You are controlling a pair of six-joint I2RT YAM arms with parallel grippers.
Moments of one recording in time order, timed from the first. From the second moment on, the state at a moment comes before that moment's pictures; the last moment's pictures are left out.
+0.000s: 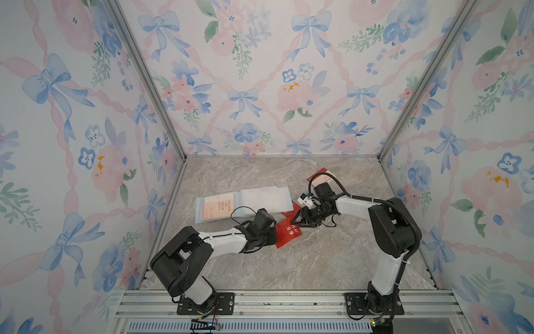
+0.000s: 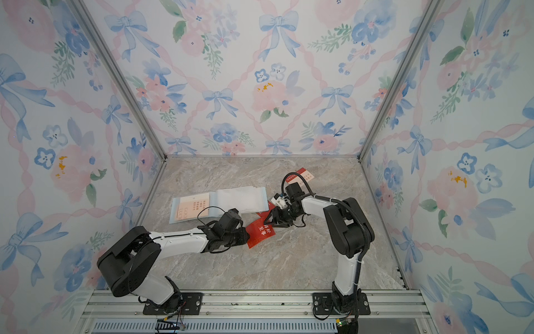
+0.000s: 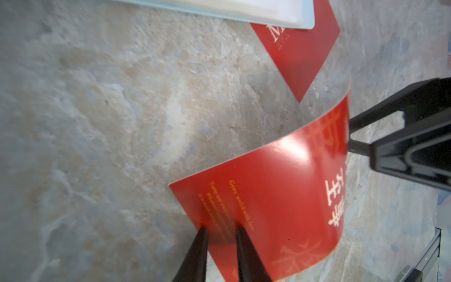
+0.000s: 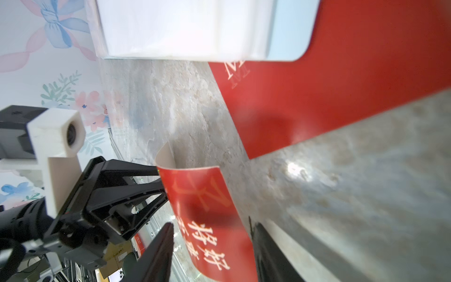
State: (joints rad) left arm -0.75 1.54 0.64 -0.04 0.07 -0.82; right arm 0.41 1.90 1.11 -0.44 -0.83 0.35
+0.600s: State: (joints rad) left arm -0.72 1.54 0.64 -0.04 0.07 -0.81; right arm 0.41 1.86 1.11 -0.49 -0.87 0.32
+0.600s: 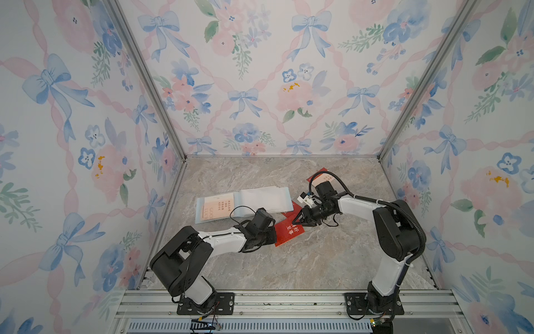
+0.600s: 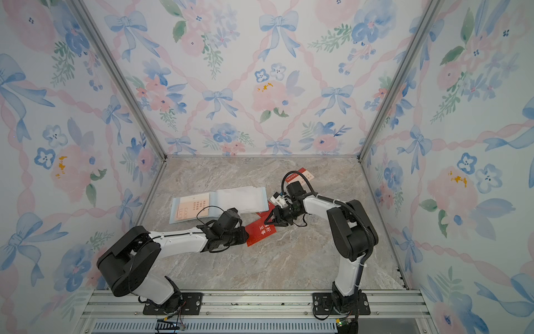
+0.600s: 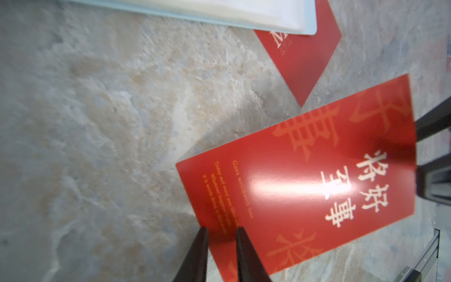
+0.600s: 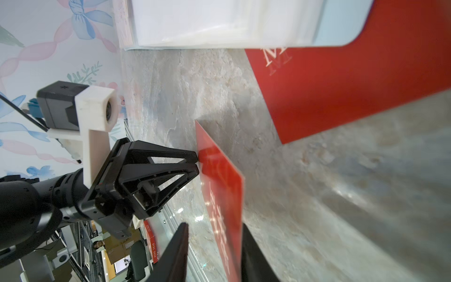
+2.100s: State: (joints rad) left arm -0.38 1.32 0.71 0.06 0.35 -0.78; right arm 0.26 1.68 1.12 -0.29 -1.00 0.46
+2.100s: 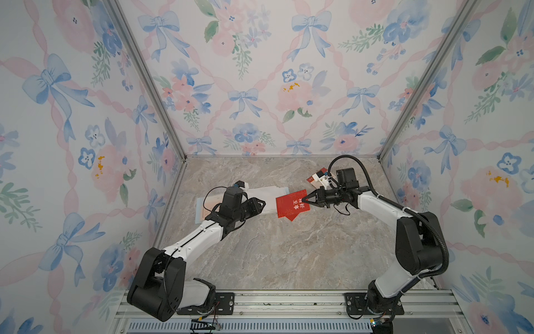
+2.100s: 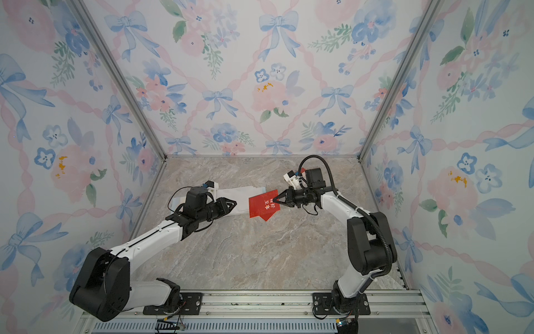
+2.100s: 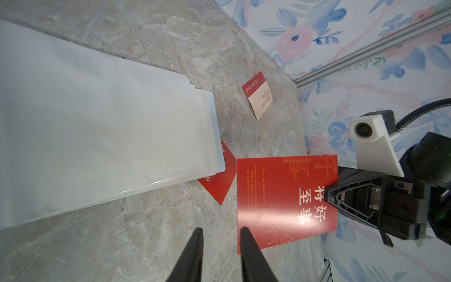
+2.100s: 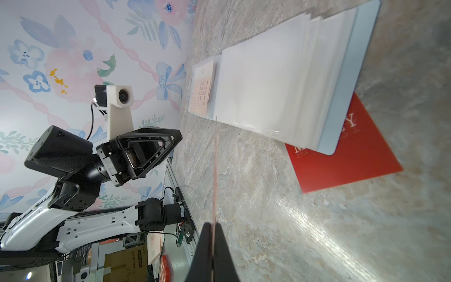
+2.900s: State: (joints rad) left arm -0.29 1.36 0.61 0.38 0.65 -0.86; right arm 0.23 1.68 1.12 -0.23 -1.02 0.50
